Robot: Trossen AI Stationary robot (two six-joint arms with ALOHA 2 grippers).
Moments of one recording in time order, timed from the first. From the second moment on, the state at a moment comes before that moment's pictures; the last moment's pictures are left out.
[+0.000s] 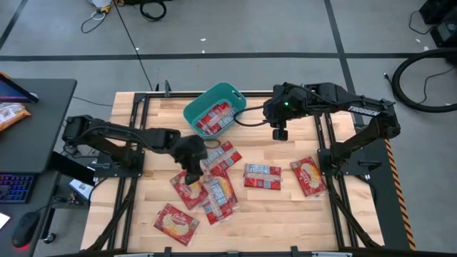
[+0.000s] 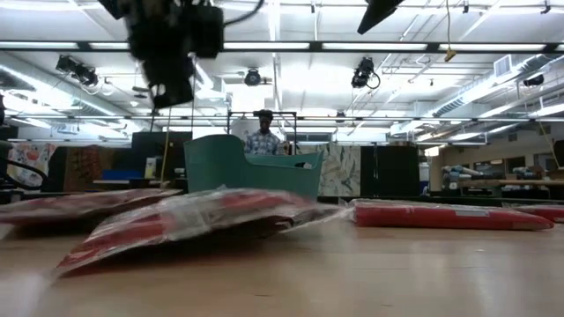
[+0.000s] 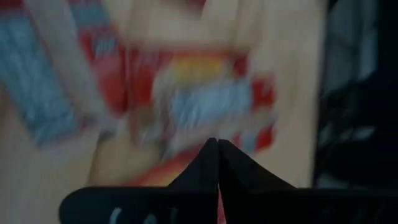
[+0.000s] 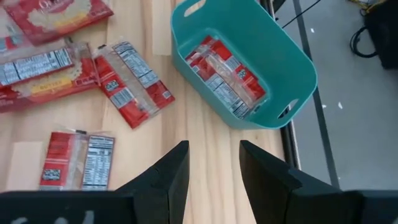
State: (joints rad) left arm -0.04 1.37 0.94 -0.49 0.30 -0.46; right arm -0.12 1.38 1.63 -1.14 0.18 -0.21
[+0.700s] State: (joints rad) left arm 0.07 1.38 0.94 -0.15 0.18 -0.72; right arm -0.20 1.38 1.58 -1.14 0.00 -0.21
